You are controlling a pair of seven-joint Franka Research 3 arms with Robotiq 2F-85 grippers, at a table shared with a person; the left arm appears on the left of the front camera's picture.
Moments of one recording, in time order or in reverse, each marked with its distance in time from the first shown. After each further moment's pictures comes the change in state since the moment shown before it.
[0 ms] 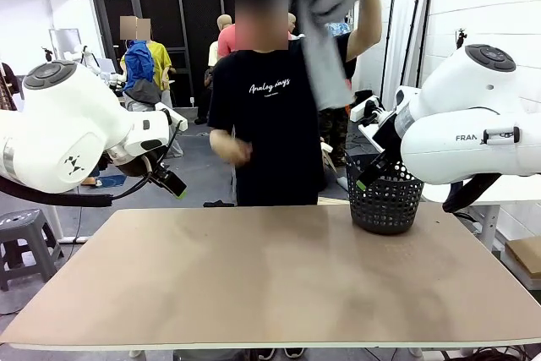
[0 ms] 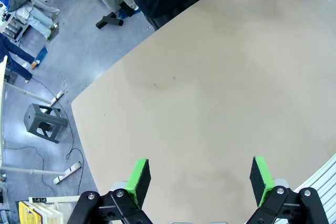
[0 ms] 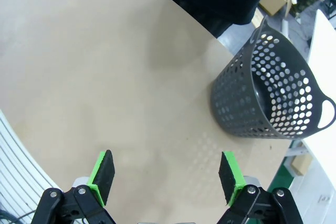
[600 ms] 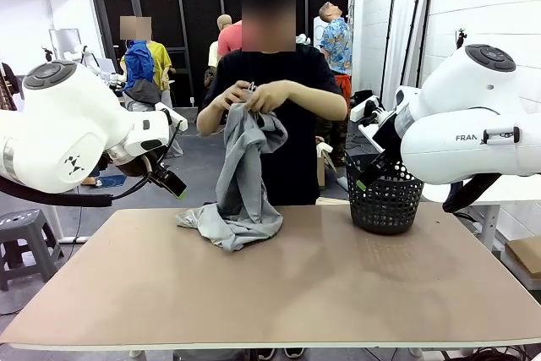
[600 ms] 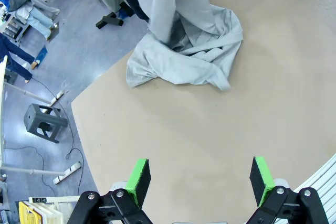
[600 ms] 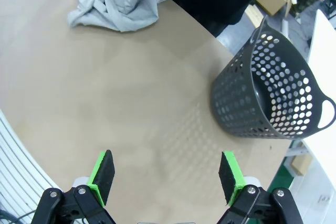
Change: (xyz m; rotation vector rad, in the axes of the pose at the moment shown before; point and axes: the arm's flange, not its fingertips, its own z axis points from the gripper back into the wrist) left arm 0.000 0.000 0.000 0.000 0.000 0.000; right arm 0.000 0.000 0.000 0.000 0.000 0.000
